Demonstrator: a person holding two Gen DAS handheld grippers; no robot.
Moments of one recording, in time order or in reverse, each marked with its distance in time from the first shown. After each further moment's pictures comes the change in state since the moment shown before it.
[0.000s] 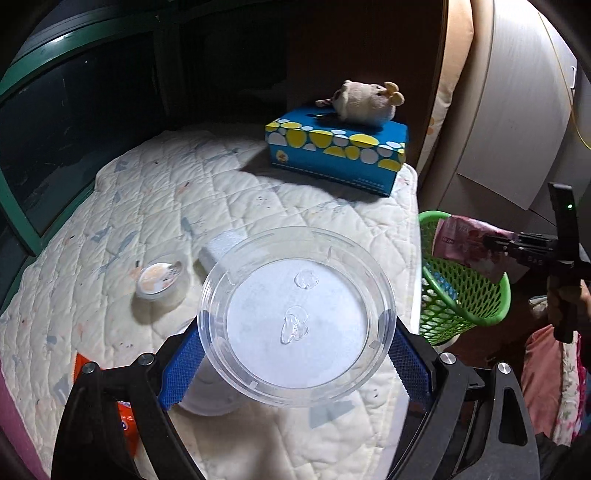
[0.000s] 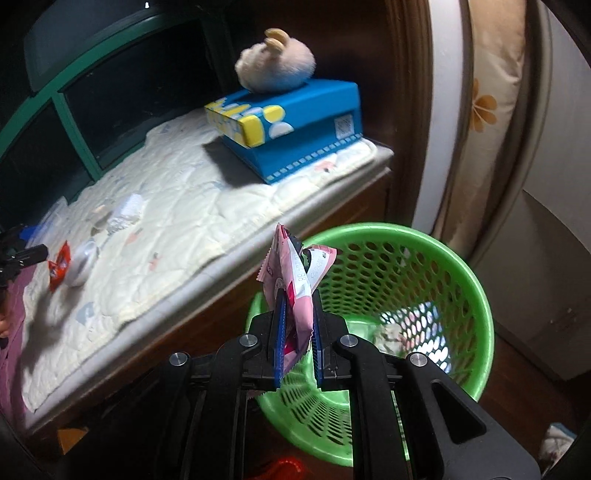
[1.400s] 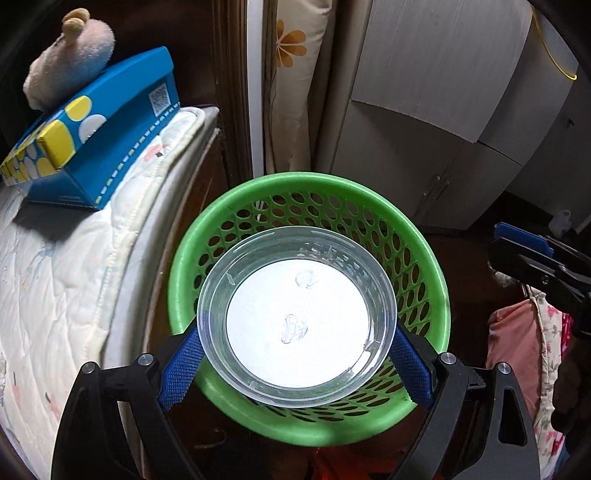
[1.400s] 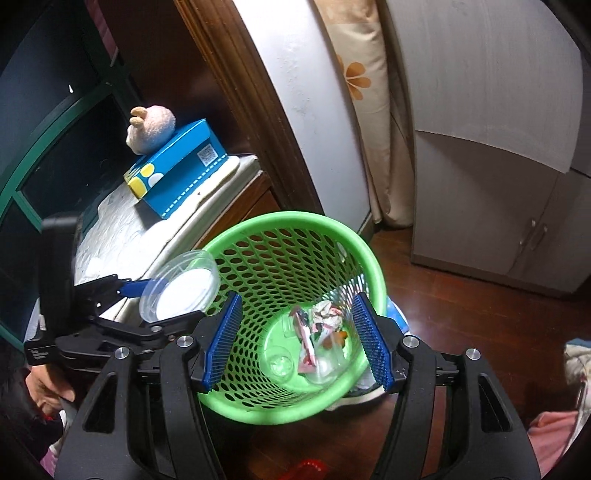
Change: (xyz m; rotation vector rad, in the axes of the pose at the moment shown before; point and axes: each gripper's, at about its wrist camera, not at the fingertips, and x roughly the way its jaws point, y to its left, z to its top) left arm 0.176 -0.259 0.049 0.198 0.203 -0.222; right arm -0.066 -0.118 -0.053 0.339 -0.100 -0.053
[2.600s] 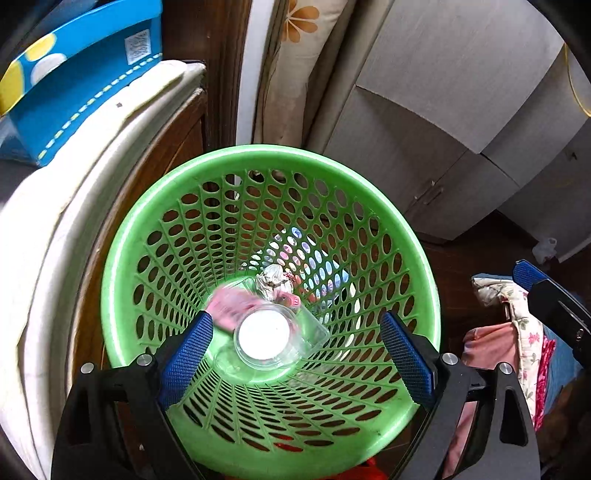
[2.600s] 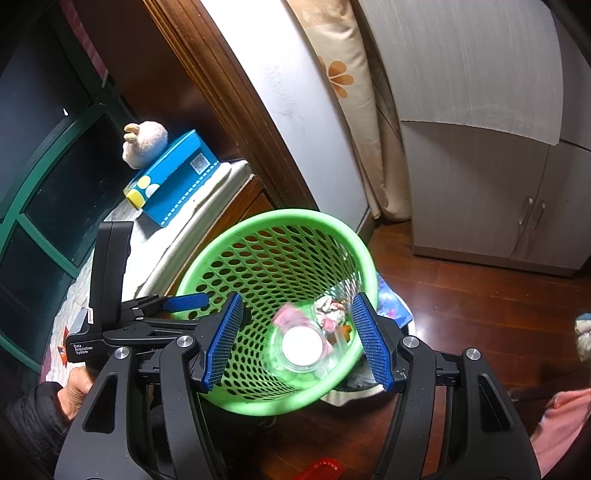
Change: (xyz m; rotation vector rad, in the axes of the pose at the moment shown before) left arm 0.033 -0.004 0.003 -0.131 0.038 -0.099; right arm -0.011 -0.017 -0.013 0.075 -0.025 0.034
